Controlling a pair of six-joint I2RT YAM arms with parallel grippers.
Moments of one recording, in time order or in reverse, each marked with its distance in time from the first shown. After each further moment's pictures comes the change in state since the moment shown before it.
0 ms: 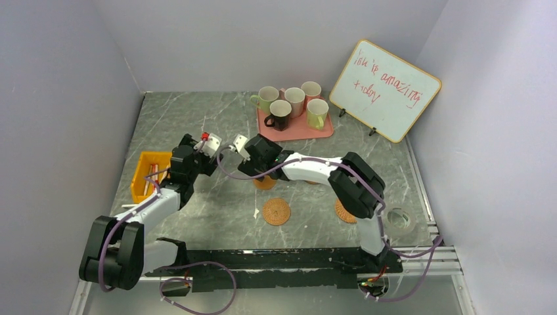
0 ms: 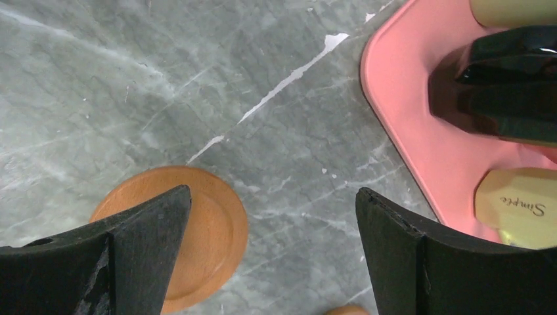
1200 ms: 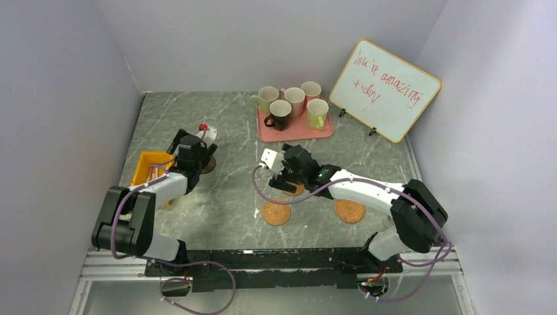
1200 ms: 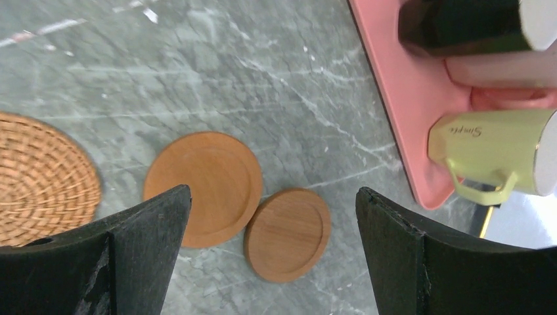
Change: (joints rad) left arm 0.003 0.270 0.135 -0.007 -0.362 0.011; right arm -0.048 -0.549 -0.460 0.005 -0.159 -0.219
